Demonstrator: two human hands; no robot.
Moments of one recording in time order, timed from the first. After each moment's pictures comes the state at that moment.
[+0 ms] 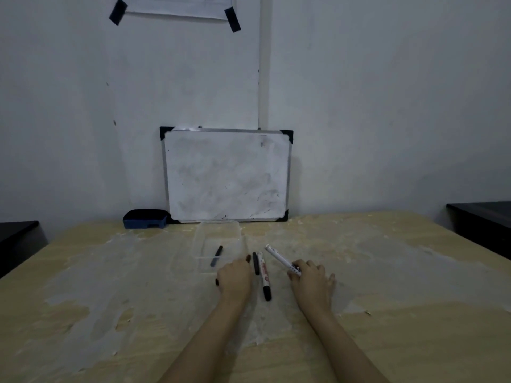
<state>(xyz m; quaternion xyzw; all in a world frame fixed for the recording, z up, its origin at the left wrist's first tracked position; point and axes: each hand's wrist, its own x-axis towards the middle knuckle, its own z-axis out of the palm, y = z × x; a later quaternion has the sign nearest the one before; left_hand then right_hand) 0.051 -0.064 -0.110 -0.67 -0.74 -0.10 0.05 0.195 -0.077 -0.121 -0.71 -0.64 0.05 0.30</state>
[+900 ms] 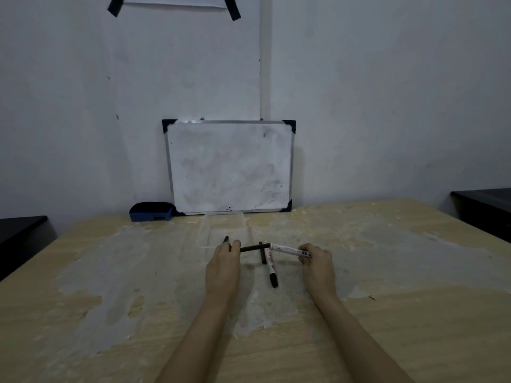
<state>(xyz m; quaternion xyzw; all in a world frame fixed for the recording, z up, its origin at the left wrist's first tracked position) 0.019 -0.094 -0.110 -0.67 -0.68 -0.28 0.08 0.197 -0.074 -0.122 -0.63 -0.62 0.09 0.45</state>
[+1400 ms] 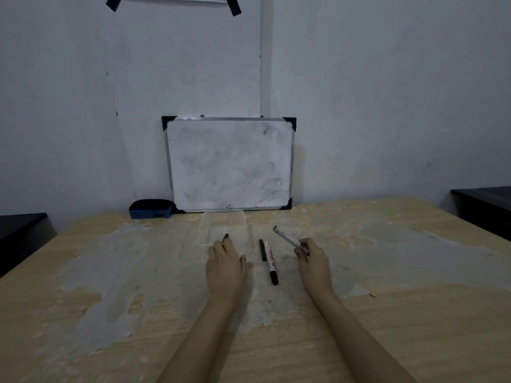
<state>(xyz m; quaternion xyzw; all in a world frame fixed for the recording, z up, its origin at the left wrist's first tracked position) 0.025 -0.096 -0.116 -0.62 -0.72 -0.30 0.06 0.193 -0.068 -0.126 -0.60 -0.61 0.15 0.49</state>
